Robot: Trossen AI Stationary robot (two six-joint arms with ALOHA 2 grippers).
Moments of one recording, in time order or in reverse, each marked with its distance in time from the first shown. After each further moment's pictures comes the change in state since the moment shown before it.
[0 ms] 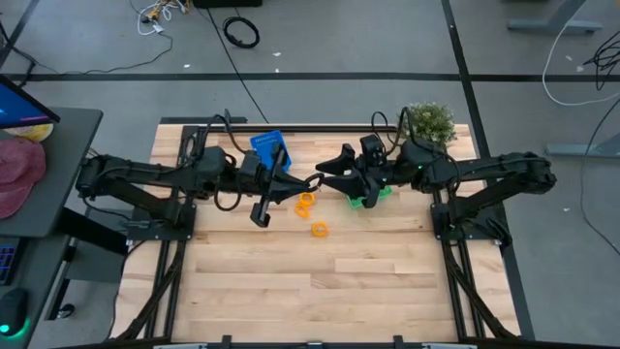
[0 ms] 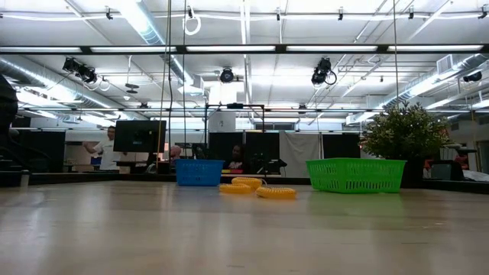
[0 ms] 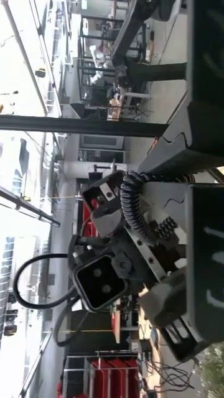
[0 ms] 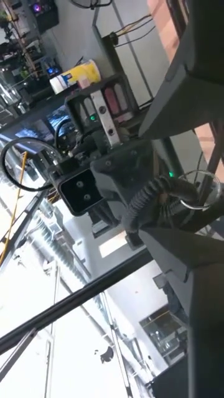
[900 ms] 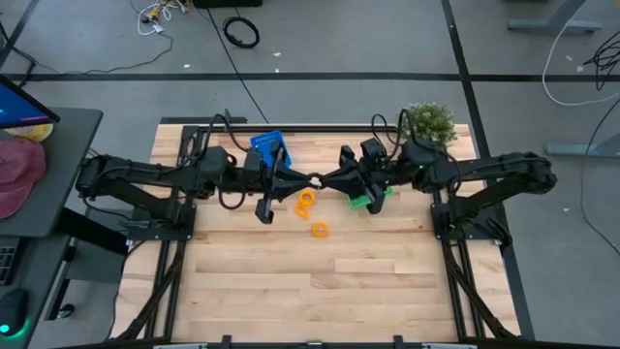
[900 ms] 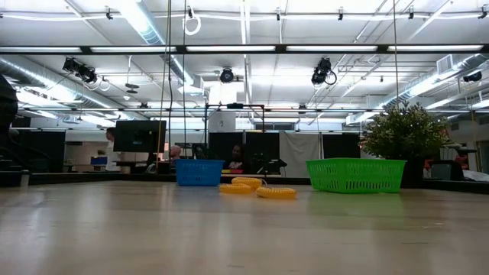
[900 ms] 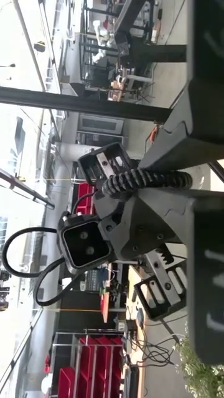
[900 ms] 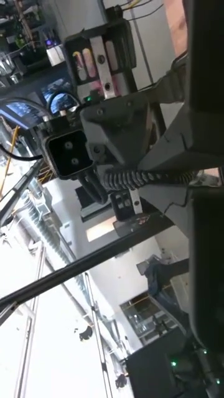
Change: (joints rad) left arm 0.001 -0.001 0.000 -0.032 -0.080 -0.027; right arm 0.000 -0.007 -0.001 0.001 -0.102 -0.054
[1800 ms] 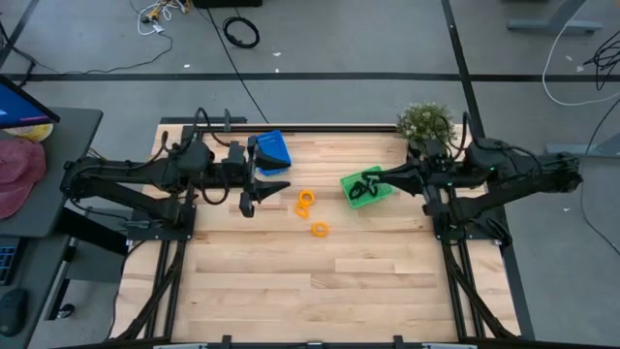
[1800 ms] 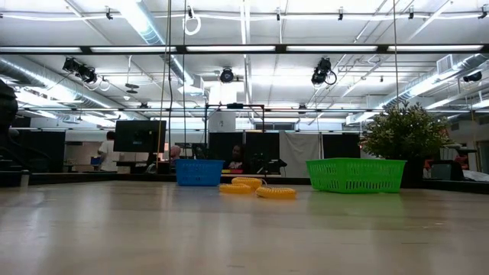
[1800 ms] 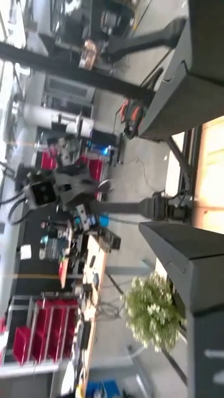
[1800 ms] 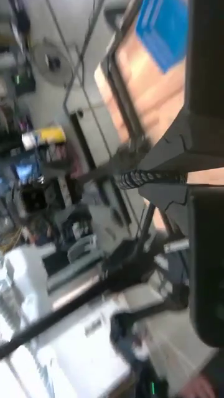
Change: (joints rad) left arm 0.000 -0.193 0.001 -0.392 -0.132 -0.026; right arm 0.158 -0.450 0.000 -0.743 0.387 -0.084
